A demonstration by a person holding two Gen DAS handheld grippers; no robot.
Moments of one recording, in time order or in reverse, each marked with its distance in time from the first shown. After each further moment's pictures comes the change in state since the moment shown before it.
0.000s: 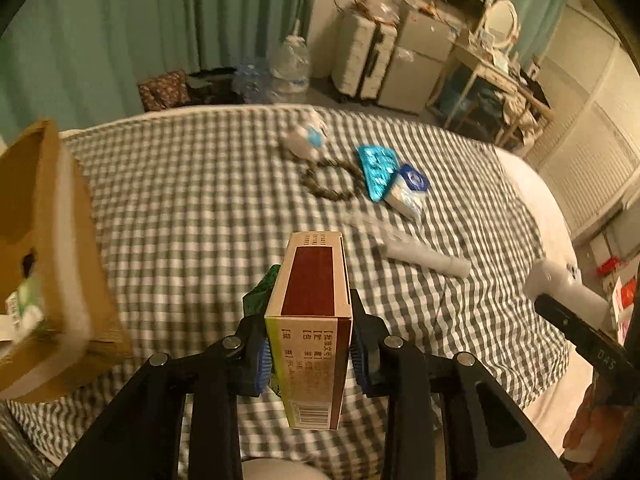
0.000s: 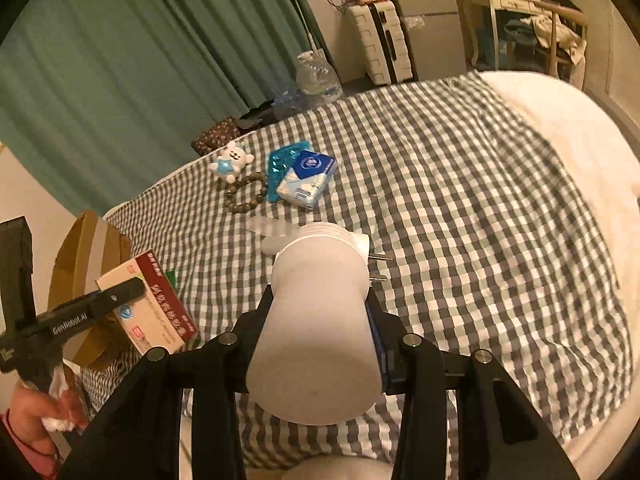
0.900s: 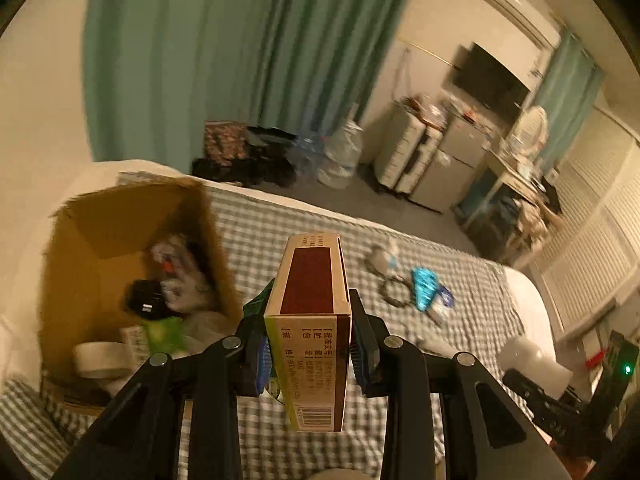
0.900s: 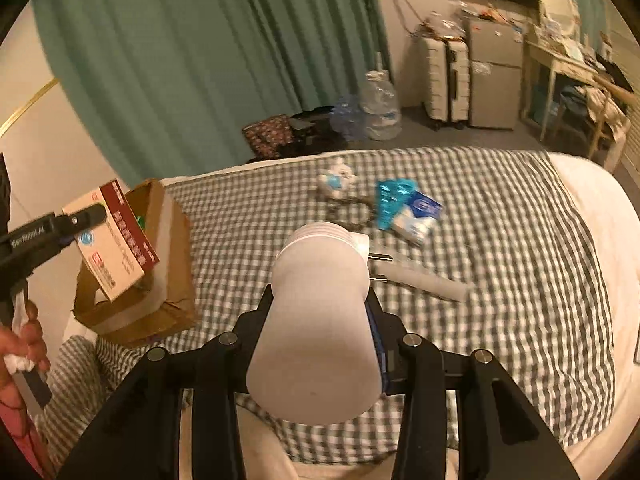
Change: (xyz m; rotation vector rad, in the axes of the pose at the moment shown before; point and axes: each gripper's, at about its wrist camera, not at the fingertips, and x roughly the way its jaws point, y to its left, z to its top) left arm -0.137 0.144 0.029 -0.234 -0.259 0.039; right arm -0.026 0.155 0.008 -0.246 -0.028 0.060
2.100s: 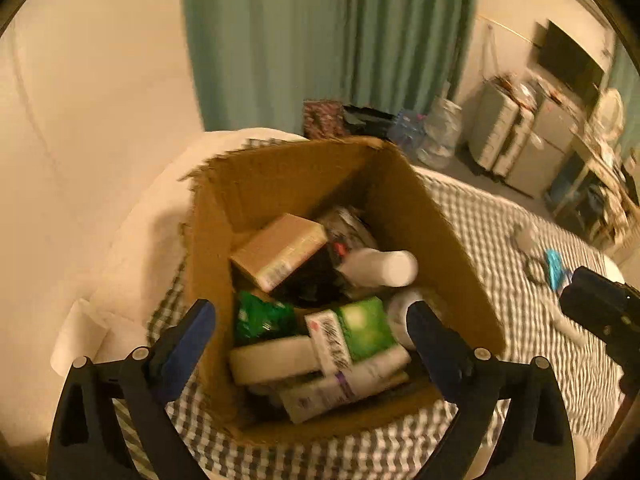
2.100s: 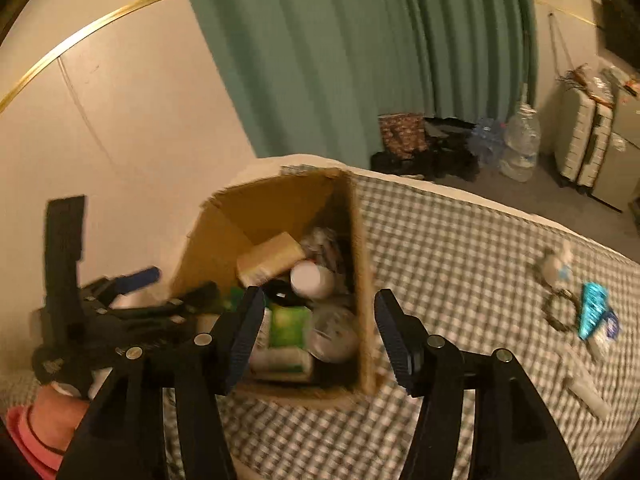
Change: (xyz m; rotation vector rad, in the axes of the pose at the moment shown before) left arm 0.025 0.133 -0.027 0.028 0.091 0.290; right arm 0.094 0.222 0.044 -0.285 0.040 0.235
